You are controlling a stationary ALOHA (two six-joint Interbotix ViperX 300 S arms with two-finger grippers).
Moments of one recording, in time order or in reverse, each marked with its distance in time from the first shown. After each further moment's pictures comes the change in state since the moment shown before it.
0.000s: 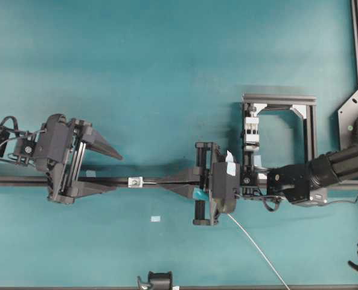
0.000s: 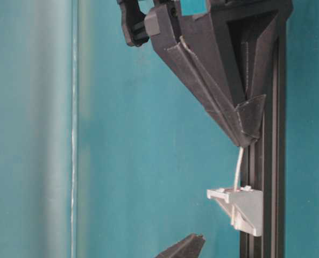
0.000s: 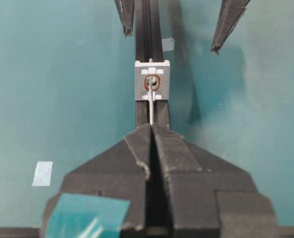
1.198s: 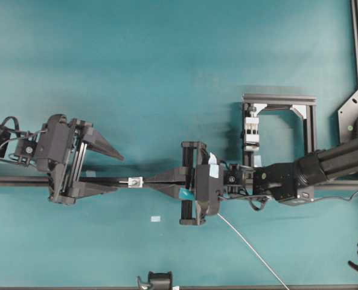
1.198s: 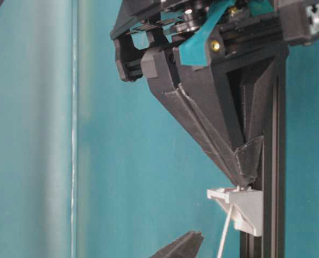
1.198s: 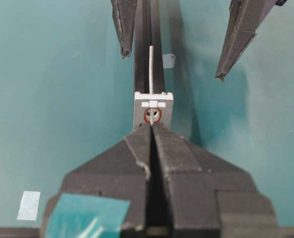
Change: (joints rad) left arm -0.002 0.000 -0.011 0.002 0.002 0.000; right arm -0.040 0.023 -0.086 -0.018 0.084 -0.071
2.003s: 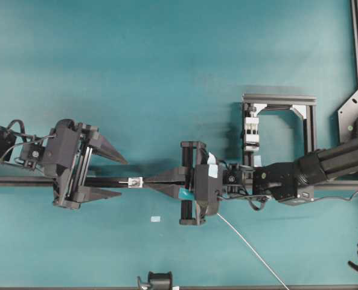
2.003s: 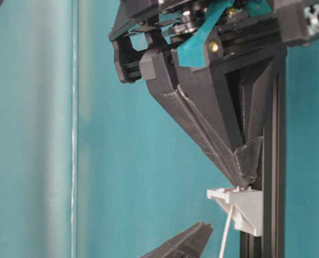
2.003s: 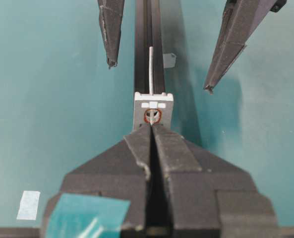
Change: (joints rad) left arm -0.014 0.000 -0.040 0.000 0.071 0.000; right arm -0.002 -0.005 0.000 0.000 0.003 -0.008
